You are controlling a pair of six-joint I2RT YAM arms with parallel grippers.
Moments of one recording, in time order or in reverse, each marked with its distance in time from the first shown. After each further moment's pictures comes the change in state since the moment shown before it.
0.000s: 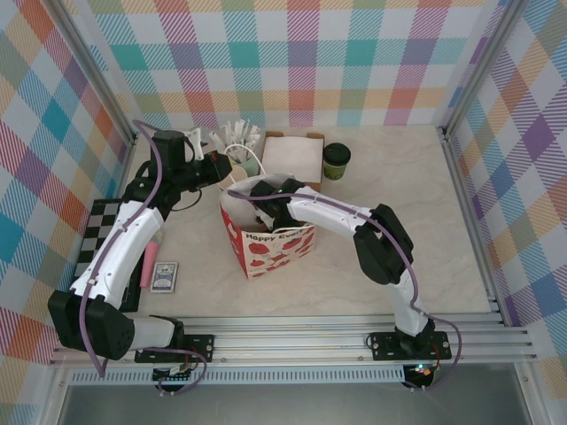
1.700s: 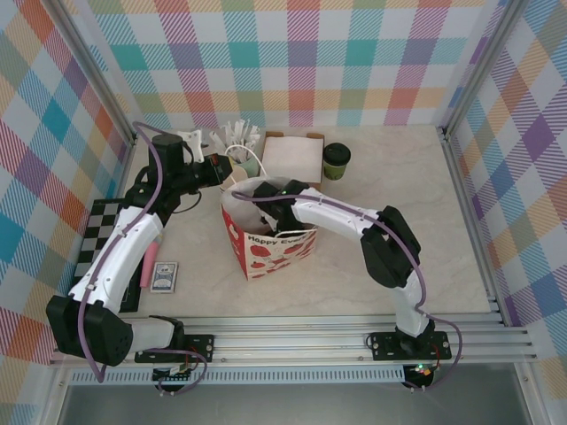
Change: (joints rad) left arm 0.000 -0.035 -0.056 0.076 0.021 0.052; right arm 0.006 -0.066 -0.068 -0.003 0.015 0.058
